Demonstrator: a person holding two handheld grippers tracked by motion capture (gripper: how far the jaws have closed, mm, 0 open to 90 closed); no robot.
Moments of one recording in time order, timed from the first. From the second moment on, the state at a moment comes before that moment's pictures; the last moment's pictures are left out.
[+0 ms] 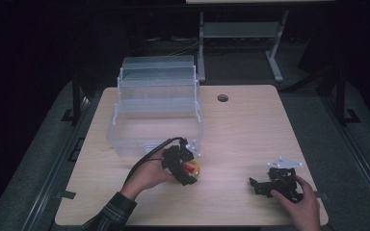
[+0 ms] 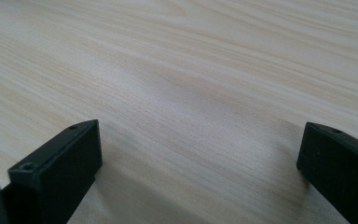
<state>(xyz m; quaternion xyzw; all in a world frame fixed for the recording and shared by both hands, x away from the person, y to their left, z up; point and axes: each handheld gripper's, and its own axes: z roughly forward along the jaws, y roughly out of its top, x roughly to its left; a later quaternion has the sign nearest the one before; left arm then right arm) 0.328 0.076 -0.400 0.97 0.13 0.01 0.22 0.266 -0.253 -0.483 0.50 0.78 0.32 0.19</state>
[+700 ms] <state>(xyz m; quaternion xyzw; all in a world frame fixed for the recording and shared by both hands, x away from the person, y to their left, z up) 0.331 0.096 -0.375 0.96 0.15 0.02 0.23 0.266 -0.253 -0.483 0.50 0.78 0.33 0.19</state>
